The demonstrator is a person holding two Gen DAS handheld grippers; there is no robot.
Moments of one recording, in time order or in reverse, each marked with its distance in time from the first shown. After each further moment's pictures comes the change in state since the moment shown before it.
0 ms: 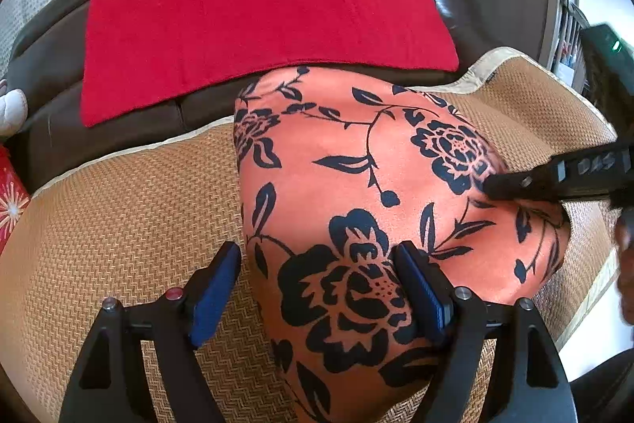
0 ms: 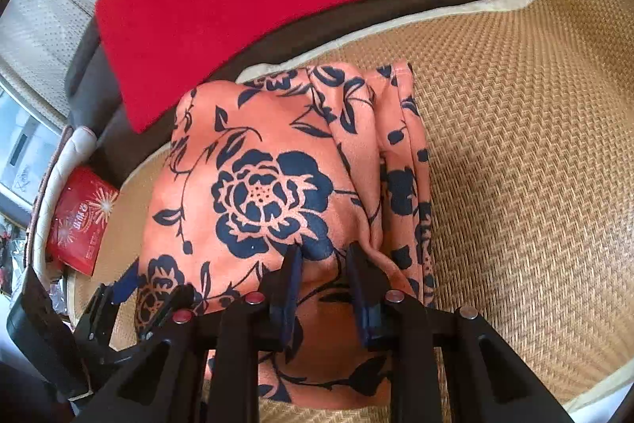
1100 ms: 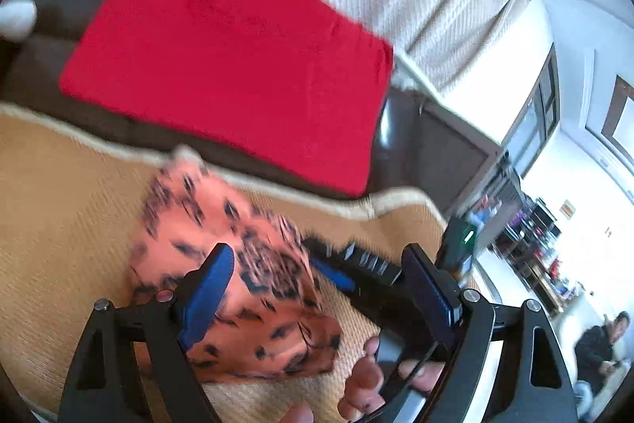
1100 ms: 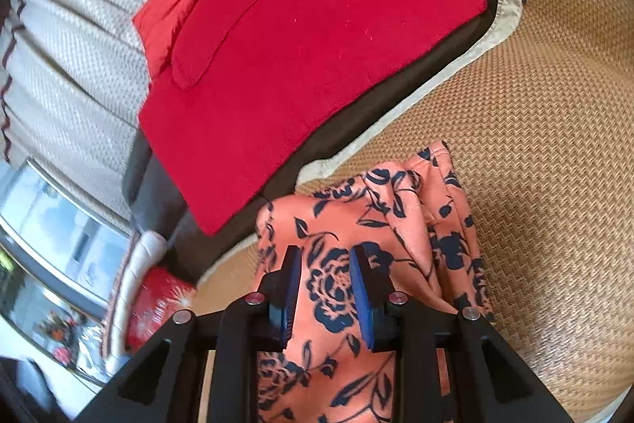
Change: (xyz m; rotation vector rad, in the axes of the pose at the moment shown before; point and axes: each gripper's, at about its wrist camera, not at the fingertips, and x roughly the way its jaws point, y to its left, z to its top) left arm -0.094 -0.030 0.050 -0.432 -0.198 -0.390; right arm -0.049 -0.005 0.007 0.237 -0.302 0.260
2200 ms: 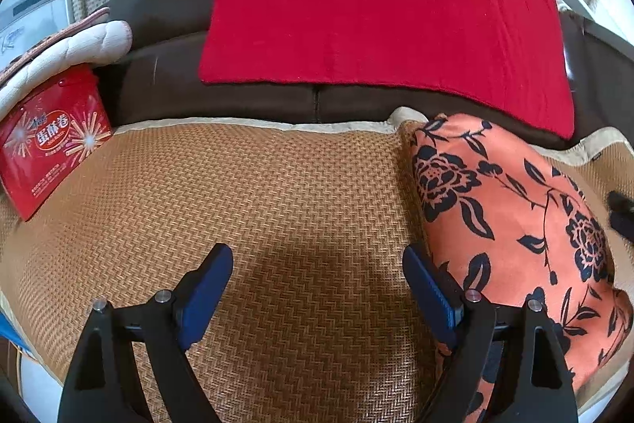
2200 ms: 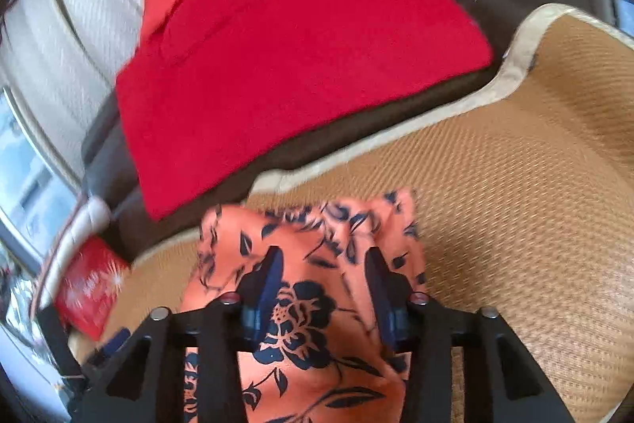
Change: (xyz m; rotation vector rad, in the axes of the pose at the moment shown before) left arm 0.050 0.161 0.010 0.163 0.103 0.688; right arm 0.028 0.007 0.013 -0.252 -0.002 -0.218
